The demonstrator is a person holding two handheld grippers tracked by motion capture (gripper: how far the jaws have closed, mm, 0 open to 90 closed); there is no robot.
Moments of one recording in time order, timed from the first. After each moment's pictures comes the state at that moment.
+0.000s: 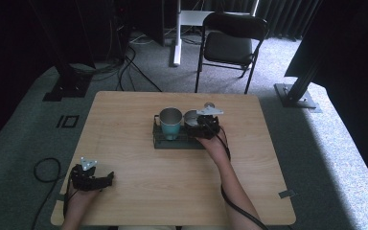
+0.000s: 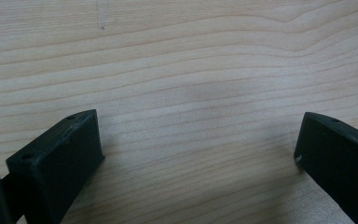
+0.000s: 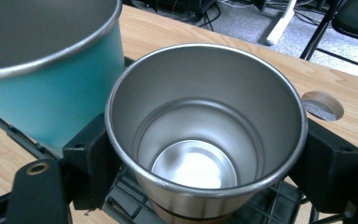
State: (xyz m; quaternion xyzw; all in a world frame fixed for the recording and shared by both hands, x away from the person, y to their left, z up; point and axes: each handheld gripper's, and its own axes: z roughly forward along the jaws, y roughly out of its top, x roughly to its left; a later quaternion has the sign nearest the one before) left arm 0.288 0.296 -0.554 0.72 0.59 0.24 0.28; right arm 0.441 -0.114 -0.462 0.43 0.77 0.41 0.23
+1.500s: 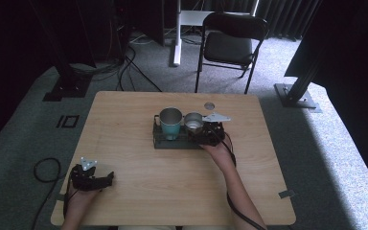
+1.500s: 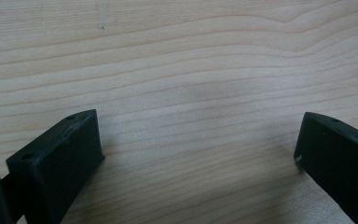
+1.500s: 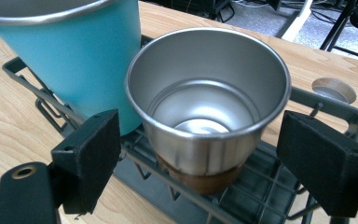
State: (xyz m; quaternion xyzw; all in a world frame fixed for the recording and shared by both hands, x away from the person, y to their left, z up) left arm 0.288 0.296 -0.554 0.72 0.59 0.24 0.28; right arm 0.421 -0.132 -0.469 0.42 0.77 0.43 0.20
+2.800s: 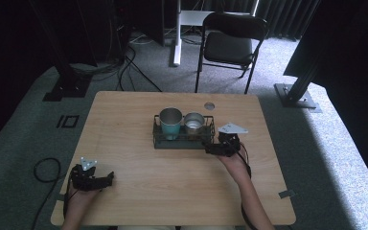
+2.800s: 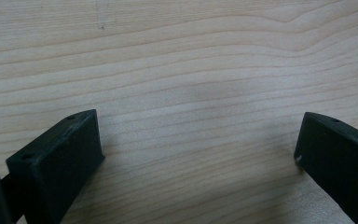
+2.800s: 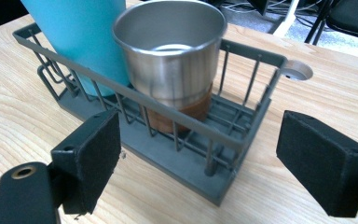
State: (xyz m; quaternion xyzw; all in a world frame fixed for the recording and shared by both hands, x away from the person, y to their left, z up) left arm 0.288 0.296 -0.554 0.72 0.59 0.24 0.28; right arm 0.380 -0.179 -0.471 0.42 0.76 0.44 0.23
